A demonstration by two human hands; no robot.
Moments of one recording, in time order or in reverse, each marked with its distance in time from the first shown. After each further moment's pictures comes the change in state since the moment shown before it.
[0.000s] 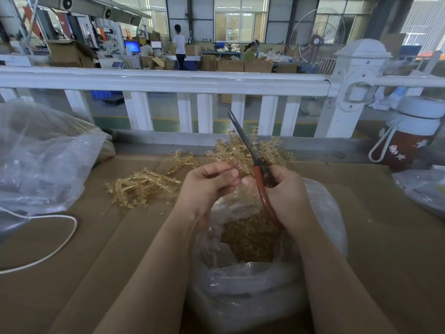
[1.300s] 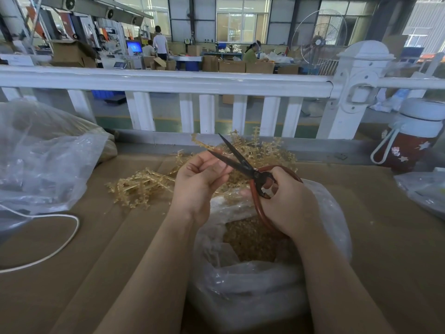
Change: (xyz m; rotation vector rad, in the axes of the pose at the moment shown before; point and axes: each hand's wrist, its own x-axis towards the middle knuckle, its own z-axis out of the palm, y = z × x) left_hand 0.000 0.007 -0.004 -0.145 0.030 0.158; right_hand -0.003 0.014 -0.005 -0.639 0.071 -0.238
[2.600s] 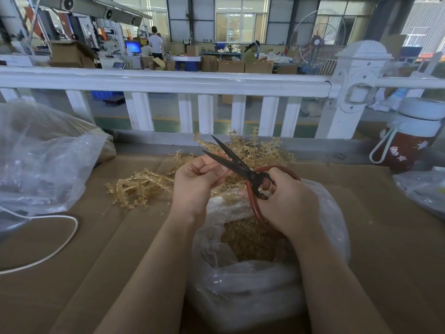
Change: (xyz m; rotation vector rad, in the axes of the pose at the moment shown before) left_hand -0.002 -0.002 0.000 0.224 0.019 0.082; right_hand -0.002 -0.005 -0.003 -0.068 0.033 -0.008
